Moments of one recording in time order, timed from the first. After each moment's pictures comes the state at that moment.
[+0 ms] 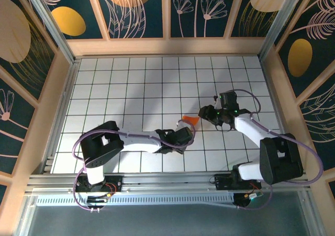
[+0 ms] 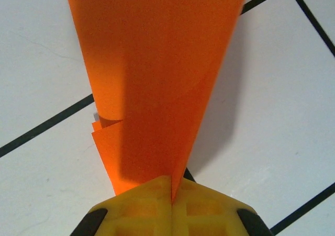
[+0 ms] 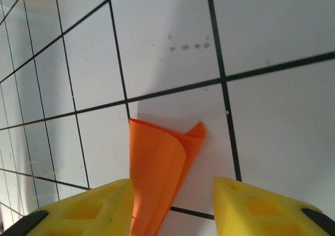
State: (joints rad) left arm -1.17 1.85 1.02 -0.23 -0.22 -0.62; right arm 0.24 1.33 0.65 -0.27 -0.44 0.62
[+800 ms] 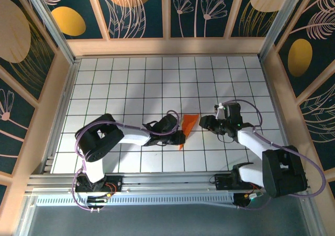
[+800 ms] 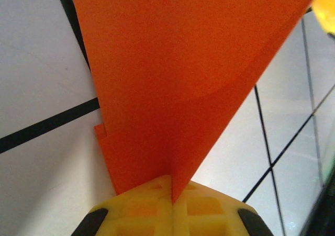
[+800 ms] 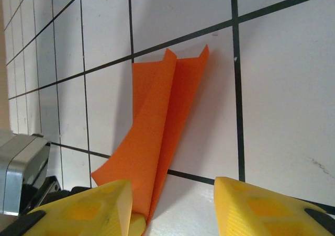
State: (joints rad) left arm -0.97 1.85 0.81 0.24 0.30 -0.87; right arm 0.22 1.21 0.43 -0.09 -0.55 0.58
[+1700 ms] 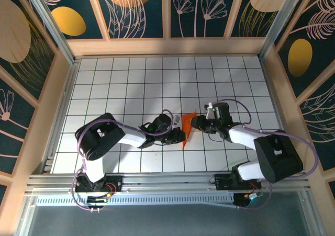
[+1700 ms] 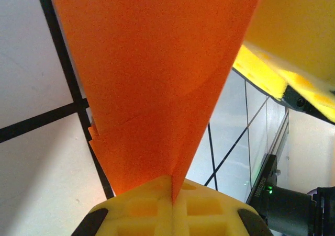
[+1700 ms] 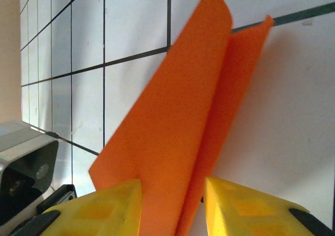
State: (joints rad) left arm -0.93 1.86 0.72 0.51 0.41 -1.05; right arm 0.37 1.37 0.44 0.15 -0.52 0.68
